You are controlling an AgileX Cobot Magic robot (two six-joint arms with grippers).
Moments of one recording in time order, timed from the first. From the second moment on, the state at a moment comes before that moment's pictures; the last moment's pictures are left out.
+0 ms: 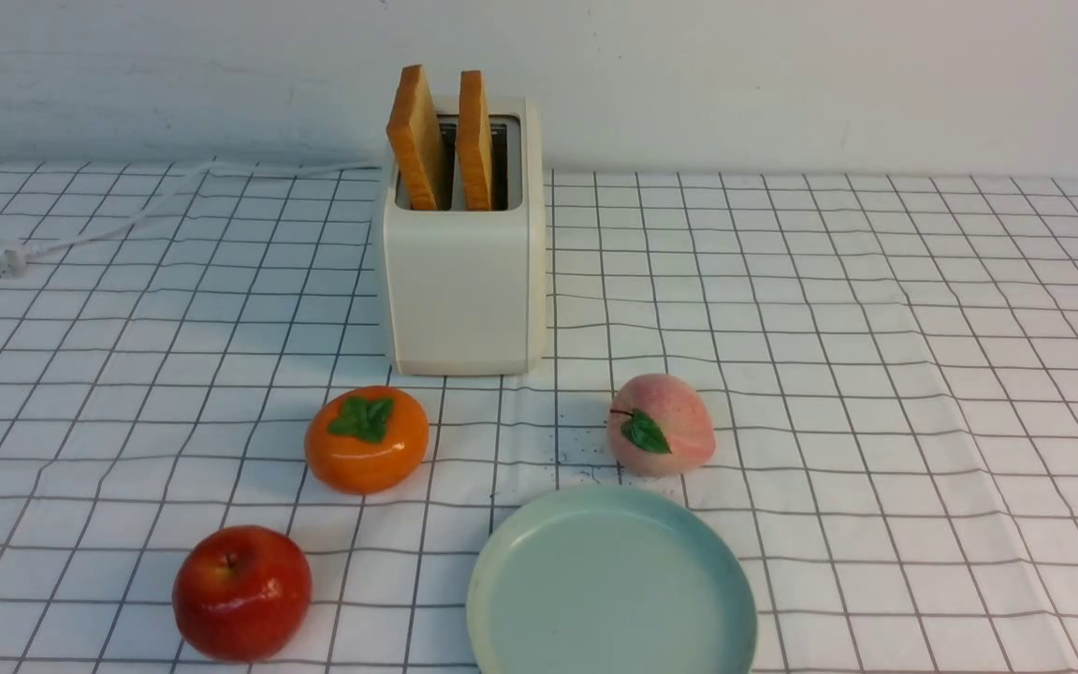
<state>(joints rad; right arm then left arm) 0.04 -0.01 0.02 0.13 0.39 -0.04 -0.08 -0.01 0.03 -0.07 0.39 -0.24</state>
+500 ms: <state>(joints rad) 0.04 -0.01 0.02 0.13 0.39 -0.04 -0.08 -0.01 0.03 -0.07 0.39 -0.24</state>
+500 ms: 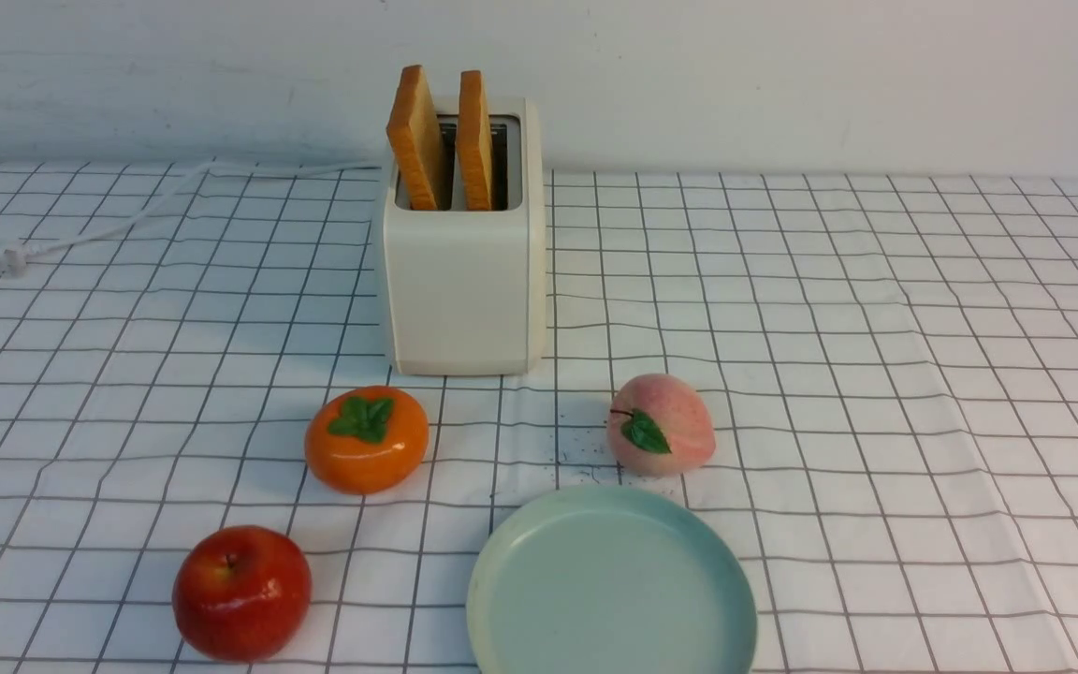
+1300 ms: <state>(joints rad) 0.04 -0.01 0.02 0.13 0.39 -0.04 -0.08 -0.01 0.03 -0.26 0.21 -0.24</state>
